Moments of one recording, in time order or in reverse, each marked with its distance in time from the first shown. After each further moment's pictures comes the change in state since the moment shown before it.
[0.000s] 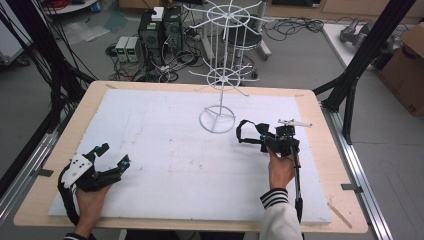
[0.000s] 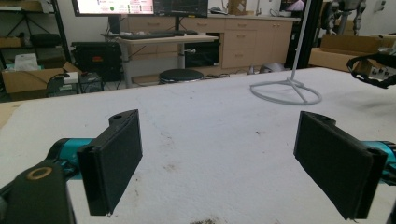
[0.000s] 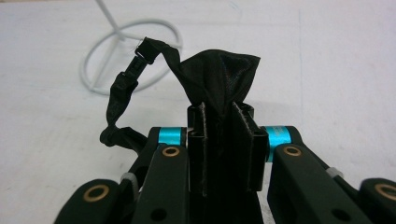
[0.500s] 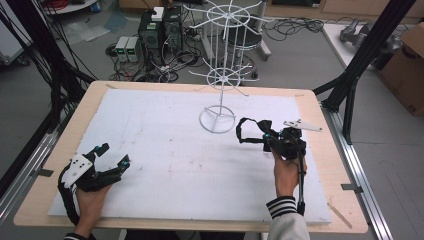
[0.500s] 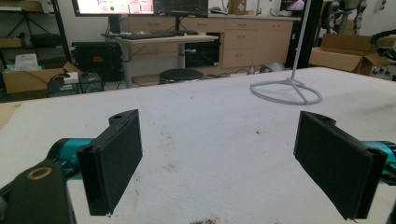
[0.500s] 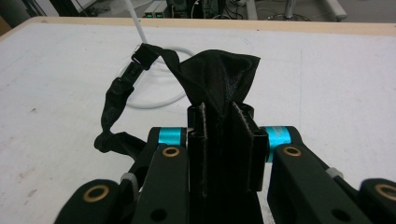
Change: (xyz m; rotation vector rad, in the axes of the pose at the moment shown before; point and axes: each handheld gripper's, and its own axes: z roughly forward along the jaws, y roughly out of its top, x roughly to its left) left arm 0.000 0.000 0.000 0.002 0.001 0.001; right arm 0.008 0.003 -0.036 -0.102 0.043 -0.060
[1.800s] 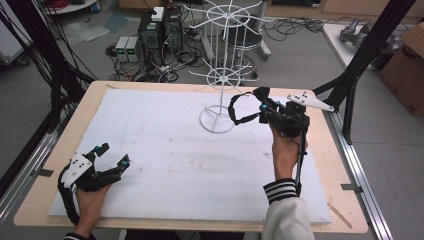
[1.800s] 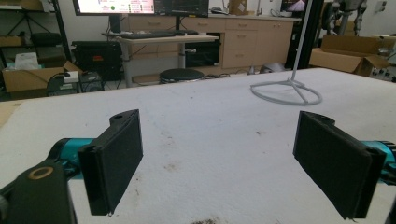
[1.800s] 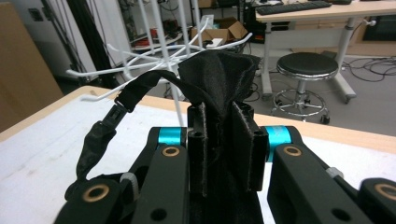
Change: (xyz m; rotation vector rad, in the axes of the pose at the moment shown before) left arm 0.001 0.000 0.000 0.000 0.000 -0.006; right arm 0.030 0.073 -0.026 -0.243 0.080 -0.062
